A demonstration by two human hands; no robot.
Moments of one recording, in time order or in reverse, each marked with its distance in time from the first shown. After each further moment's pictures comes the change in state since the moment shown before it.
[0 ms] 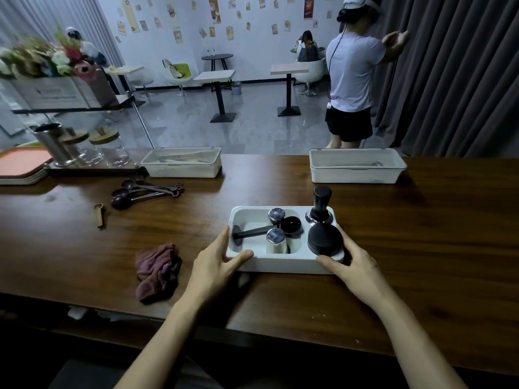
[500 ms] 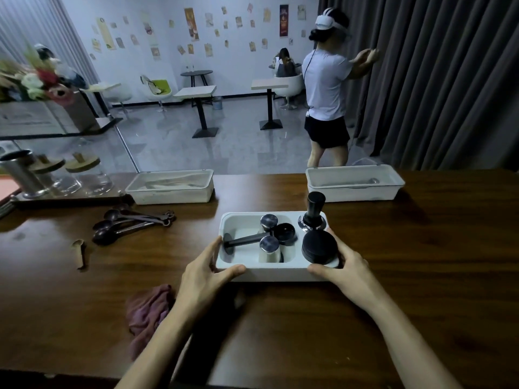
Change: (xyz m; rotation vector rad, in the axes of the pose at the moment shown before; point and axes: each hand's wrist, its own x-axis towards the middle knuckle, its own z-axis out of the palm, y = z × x) left_hand 0.065 -0.028 -0.027 -0.132 -0.006 0.013; right_hand 0.047 -0.032 0.022 0.052 0.079 -0.035
